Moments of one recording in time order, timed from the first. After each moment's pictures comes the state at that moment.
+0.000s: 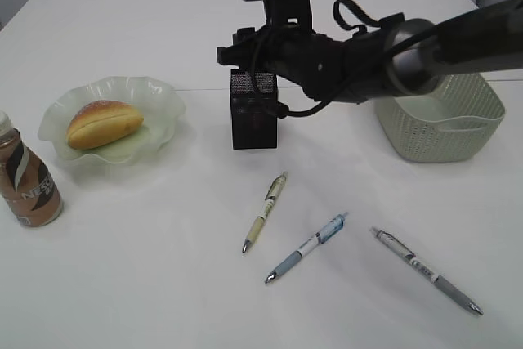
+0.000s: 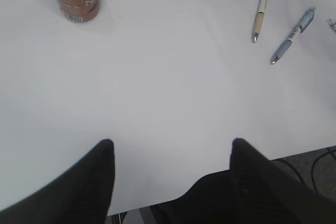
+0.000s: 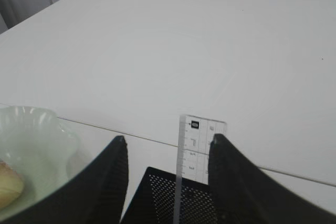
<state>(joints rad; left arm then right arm) -0.16 0.81 -0.97 -0.18 1.25 -0.16 0.48 2.19 -1.53 0.39 -0.32 -0.28</state>
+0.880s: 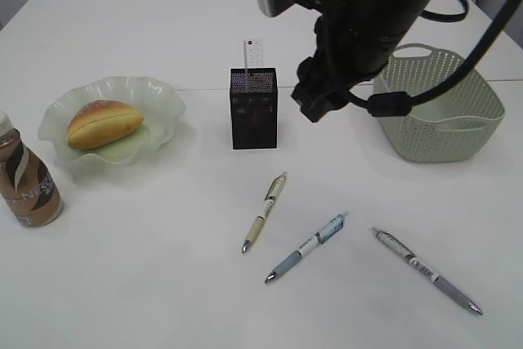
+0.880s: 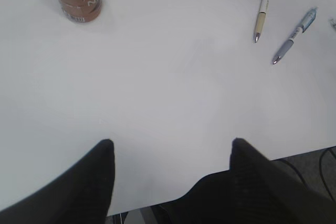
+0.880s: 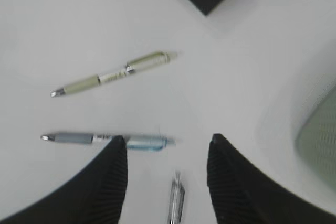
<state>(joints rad) -0.16 0.81 -0.97 -0.17 1.25 -0.16 0.48 1.78 -1.53 0.00 0.96 -0.33</state>
